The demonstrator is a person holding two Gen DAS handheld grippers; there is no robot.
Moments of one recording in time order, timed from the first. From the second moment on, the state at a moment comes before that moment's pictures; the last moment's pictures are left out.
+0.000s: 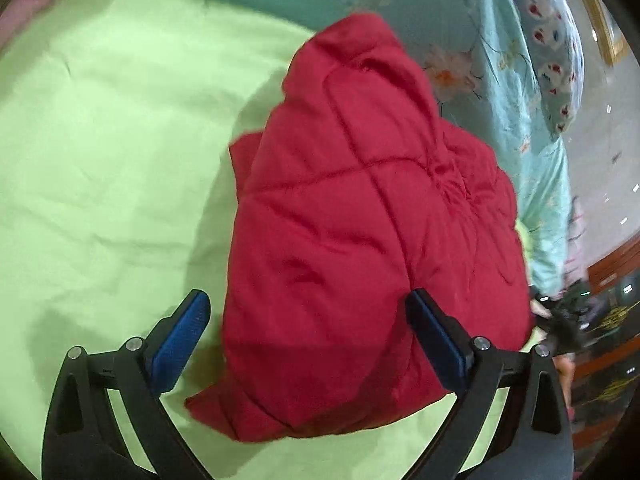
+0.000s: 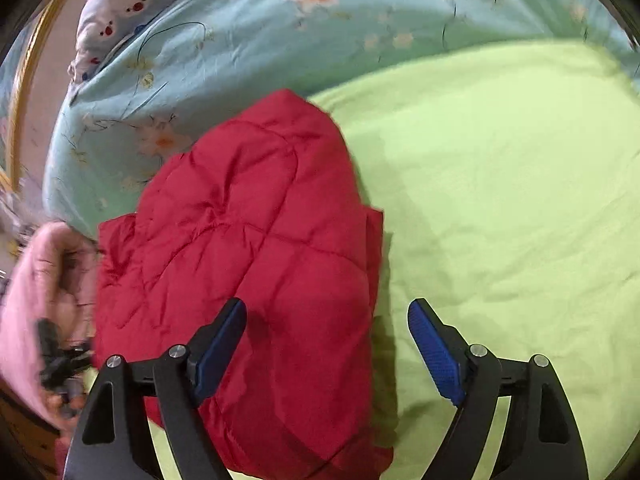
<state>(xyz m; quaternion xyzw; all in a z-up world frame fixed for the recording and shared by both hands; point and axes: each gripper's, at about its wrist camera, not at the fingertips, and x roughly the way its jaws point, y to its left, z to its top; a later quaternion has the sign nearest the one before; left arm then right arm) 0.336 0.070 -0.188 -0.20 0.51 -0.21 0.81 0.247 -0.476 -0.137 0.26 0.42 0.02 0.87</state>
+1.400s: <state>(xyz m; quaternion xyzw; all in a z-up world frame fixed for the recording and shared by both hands) 0.275 0.052 -0.130 -0.22 0.45 -0.27 0.82 0.239 -0.445 -0.134 0.37 0.42 0.20 0.80</state>
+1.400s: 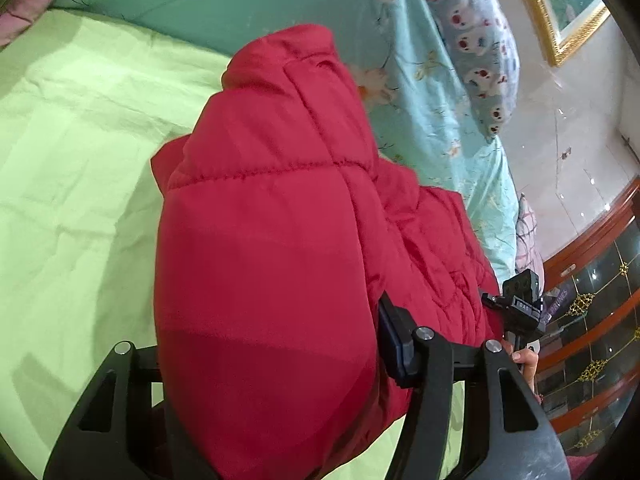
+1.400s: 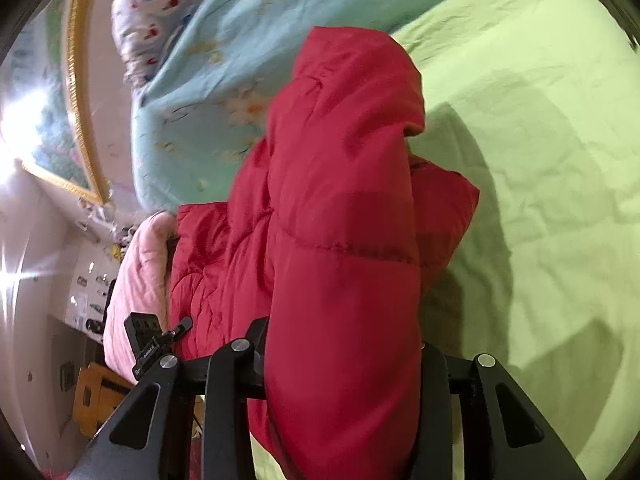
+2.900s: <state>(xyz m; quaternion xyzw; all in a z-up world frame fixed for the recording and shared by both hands) 0.142 0.102 -0.169 -0.25 0.50 -0.23 0.80 0.100 -0.395 -0.164 0.39 0.45 0.17 0.78</state>
